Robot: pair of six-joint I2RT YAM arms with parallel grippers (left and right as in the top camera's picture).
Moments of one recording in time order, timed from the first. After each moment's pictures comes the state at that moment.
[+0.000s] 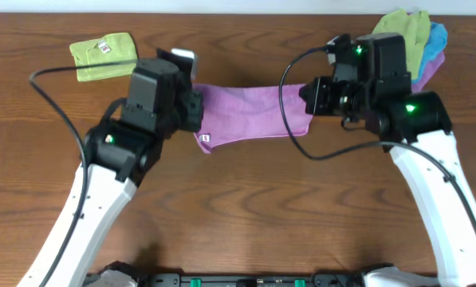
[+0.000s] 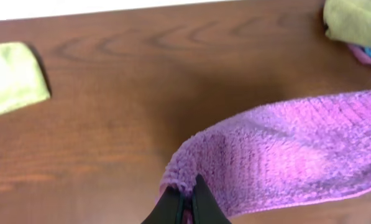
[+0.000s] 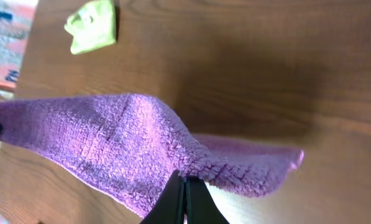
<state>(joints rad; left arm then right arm) -0.41 1.28 1.29 -0.74 -0.01 -0.18 0.25 1.43 1.46 -0.90 -0.35 0.35</state>
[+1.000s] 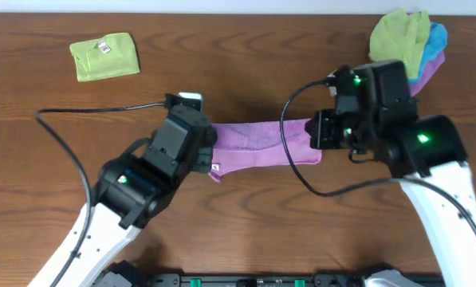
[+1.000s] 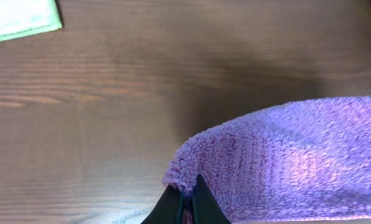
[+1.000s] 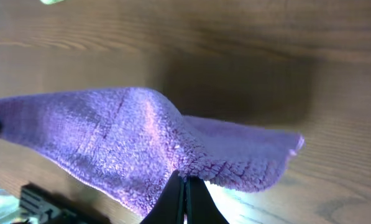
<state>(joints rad) -0.62 1.17 1.18 -0.89 -0.24 -0.43 0.31 1.34 1.42 -1.10 -0.29 0.34</state>
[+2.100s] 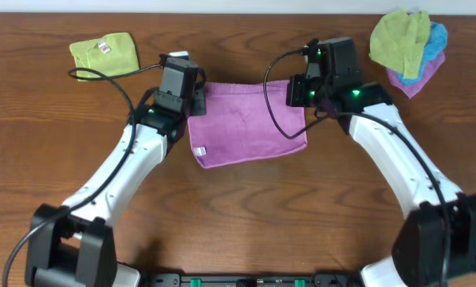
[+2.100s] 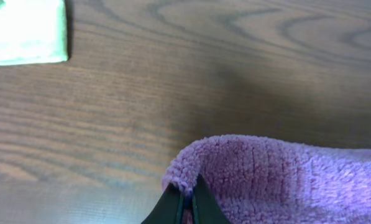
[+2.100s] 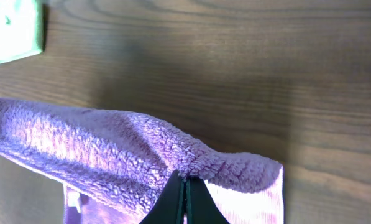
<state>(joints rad) -0.34 1.62 1.14 -0.34 -0.18 -0.37 0.27 1.70 1.33 -0.50 -0.21 0.31</state>
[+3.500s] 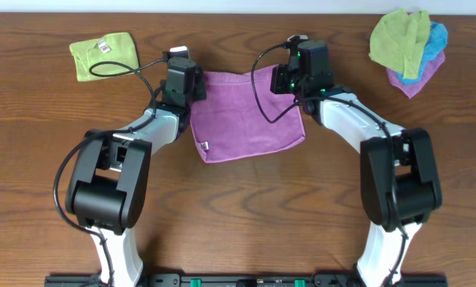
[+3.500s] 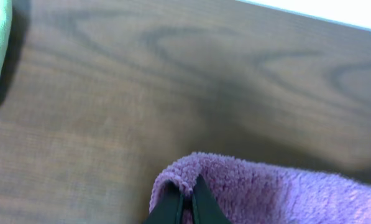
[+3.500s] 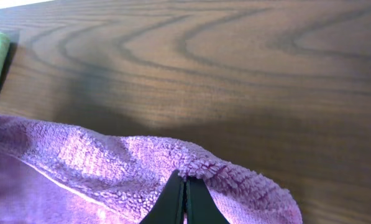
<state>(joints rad) -0.26 2.02 1.14 0.26 -0.17 -0.35 0.27 2.05 1.32 0.06 -0.19 0.31</state>
